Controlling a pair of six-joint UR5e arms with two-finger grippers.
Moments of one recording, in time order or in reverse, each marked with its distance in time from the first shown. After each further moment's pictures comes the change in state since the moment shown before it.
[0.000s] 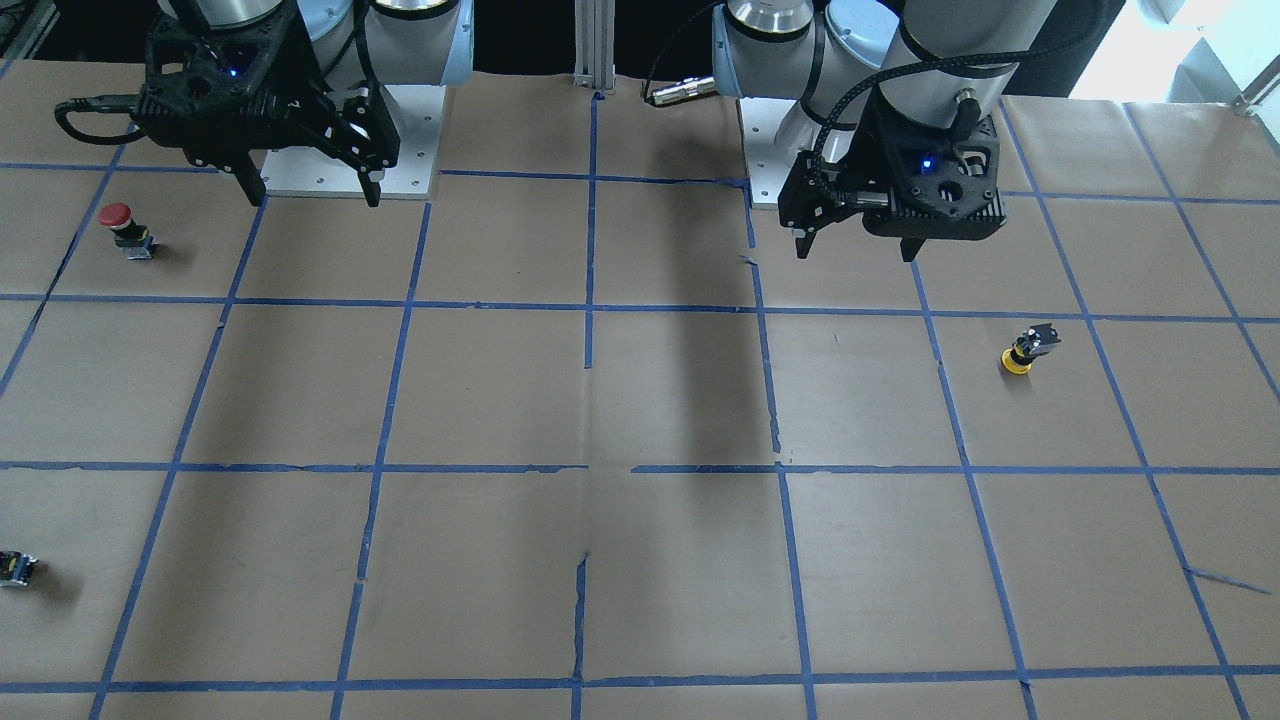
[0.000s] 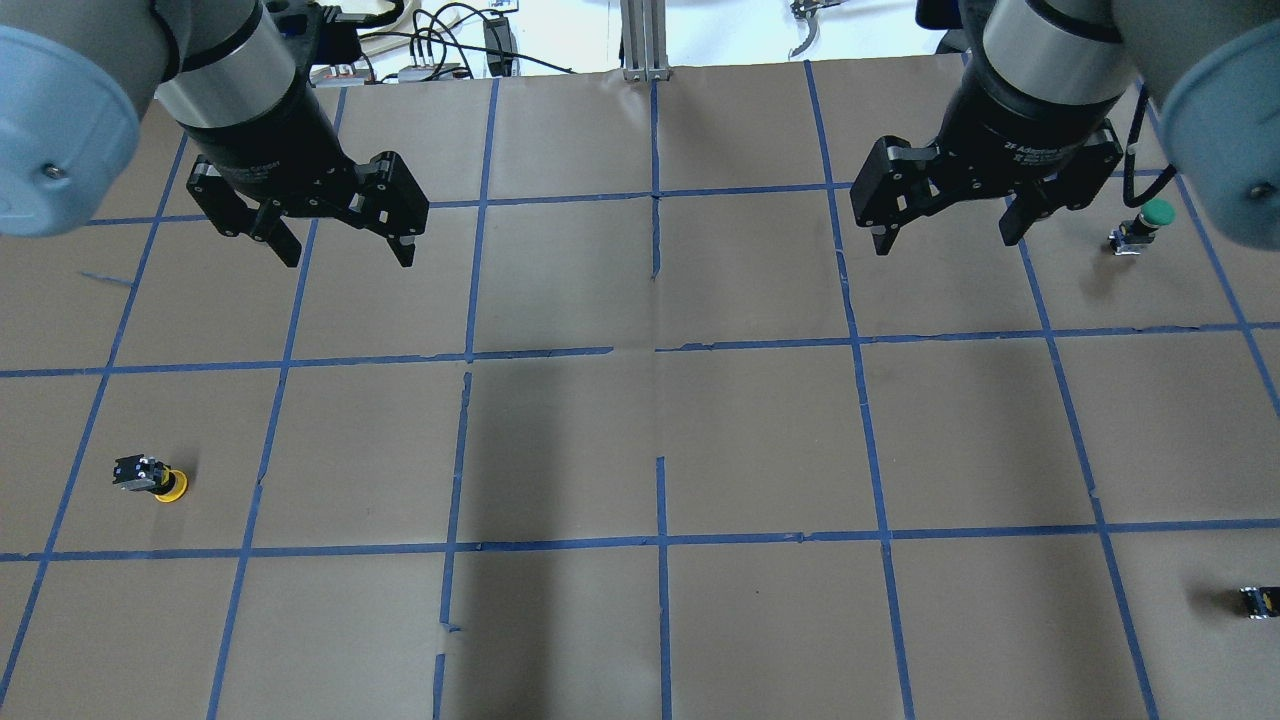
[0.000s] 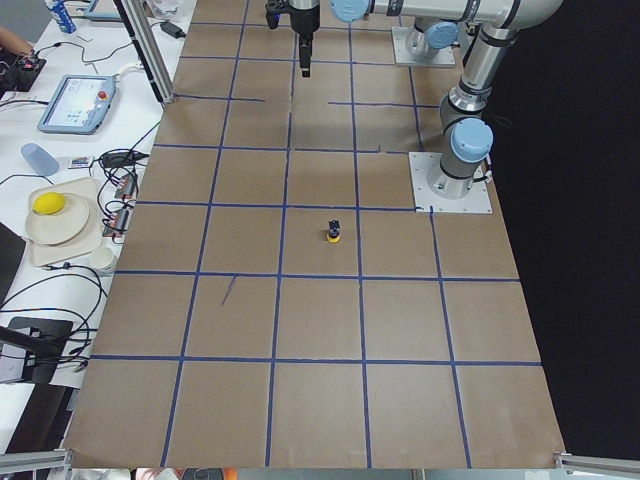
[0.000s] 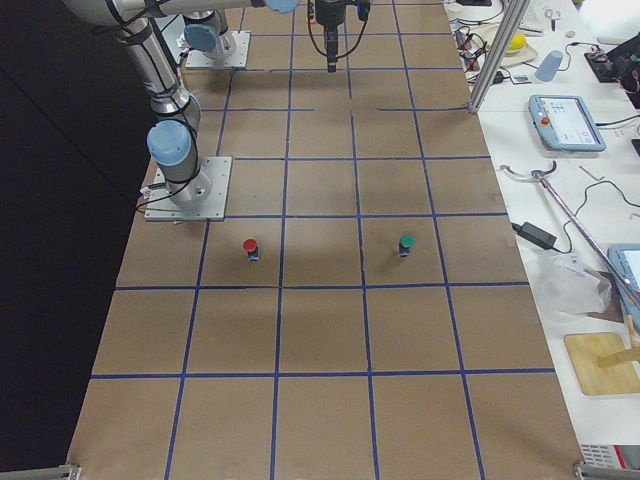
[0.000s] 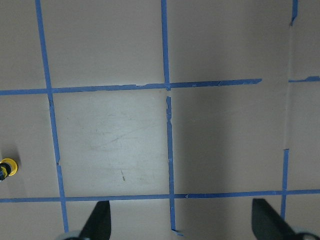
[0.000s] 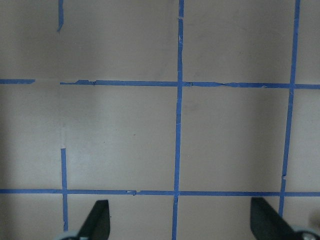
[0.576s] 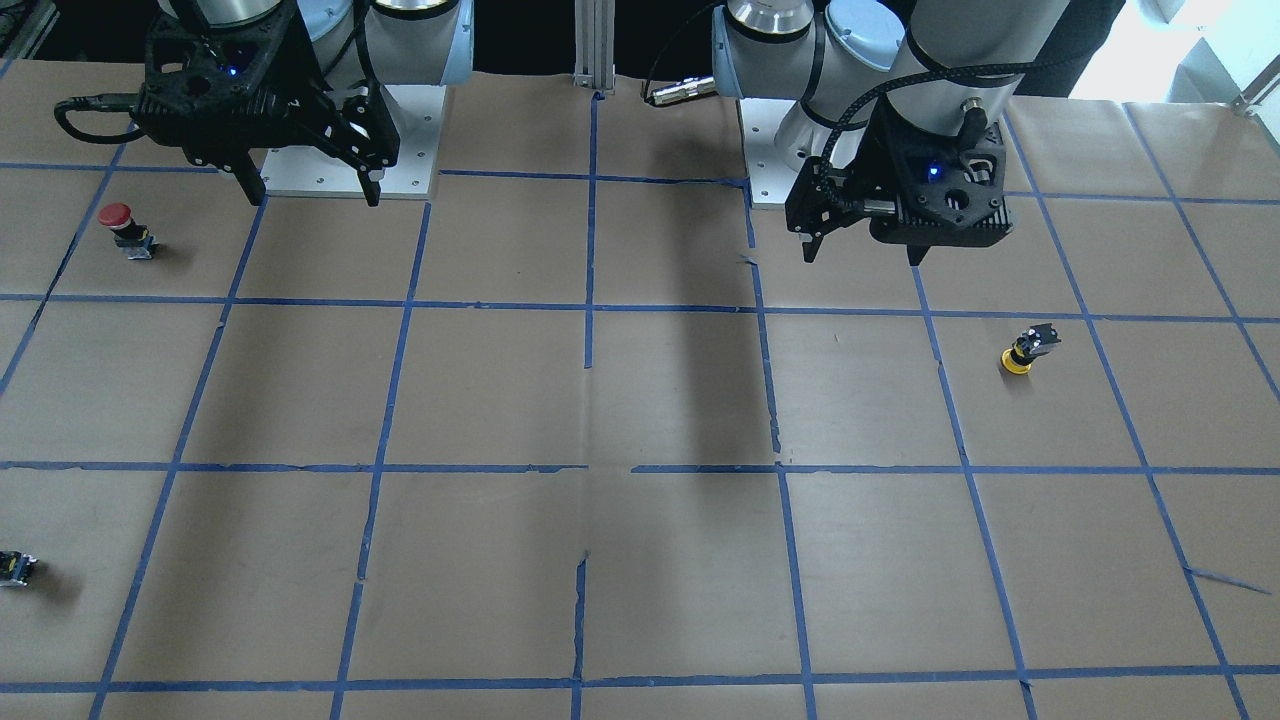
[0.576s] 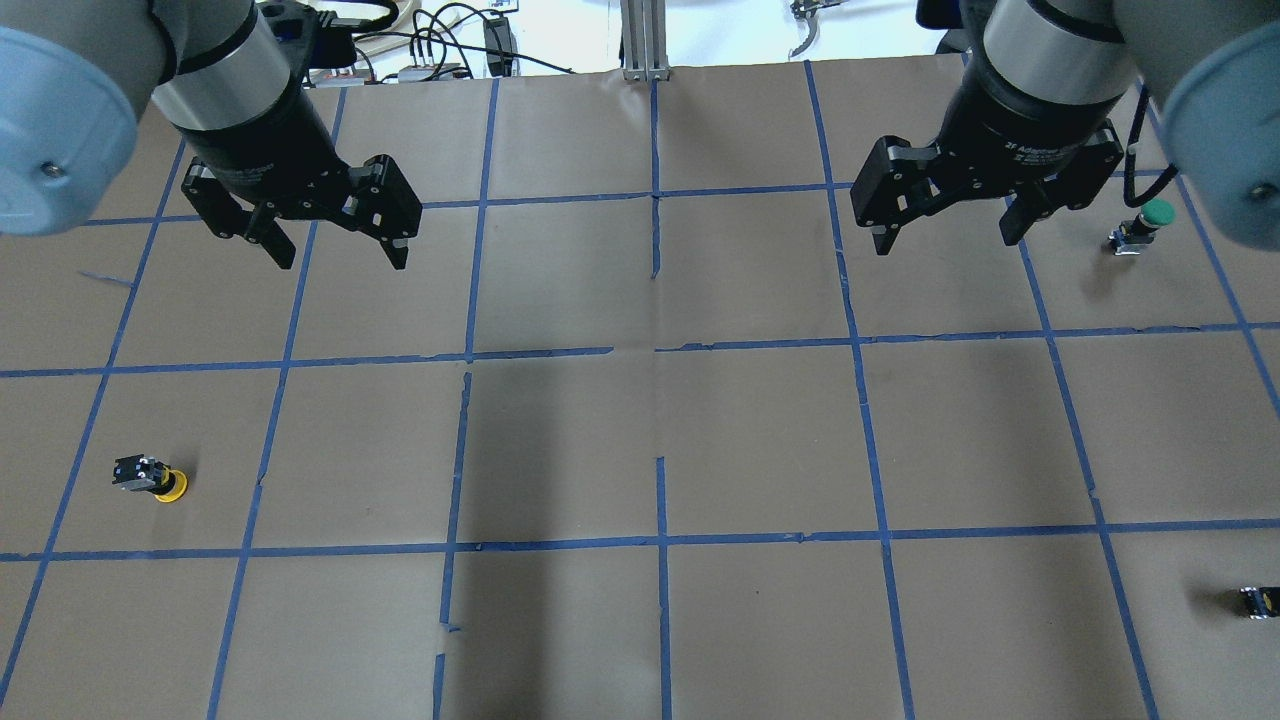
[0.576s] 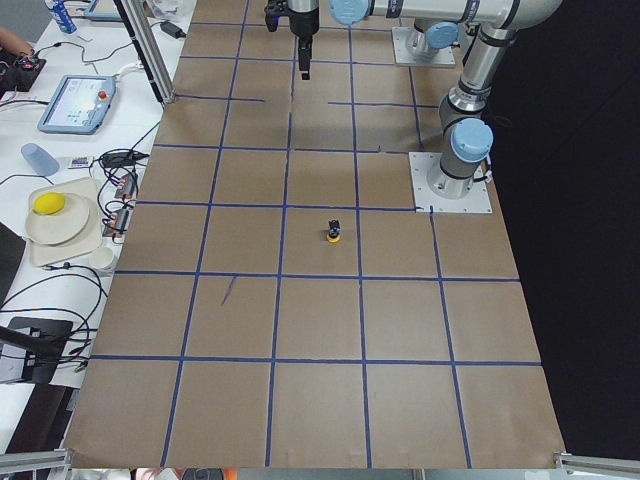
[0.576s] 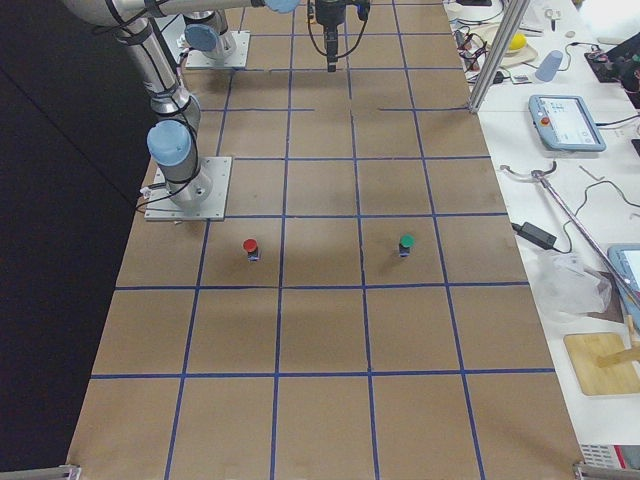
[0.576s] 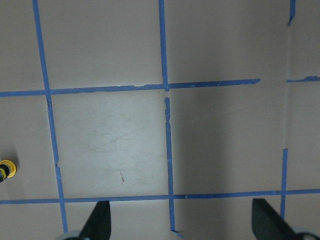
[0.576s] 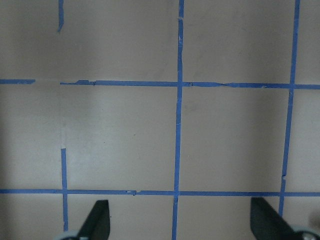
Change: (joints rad) left arm 0.032 -0.005 -0.010 -0.001 0.009 0.038; right arm 0.000 -0.002 0.000 -0.001 0.000 0.000
